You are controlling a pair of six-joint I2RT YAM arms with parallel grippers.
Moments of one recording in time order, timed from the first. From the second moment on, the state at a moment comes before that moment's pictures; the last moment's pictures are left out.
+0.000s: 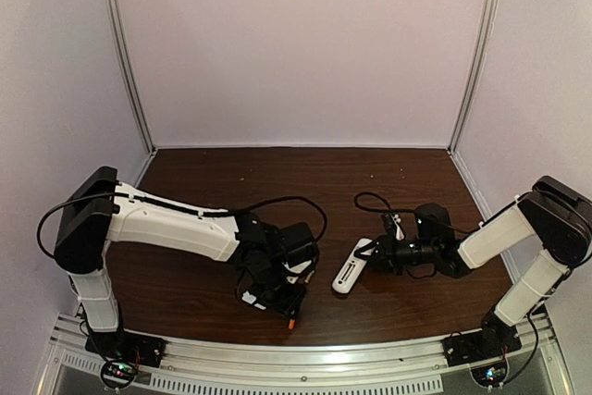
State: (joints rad) left arm -1.21 1.89 1.27 -0.72 0.18 -0.62; right arm 0.56 1.59 0.38 0.68 -0.62 1.10
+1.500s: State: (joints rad) left arm -1.19 1.97 1.53 -0.78 0.22 -0.55; right arm 0.68 1.71 0.33 1.02 -0.62 1.29
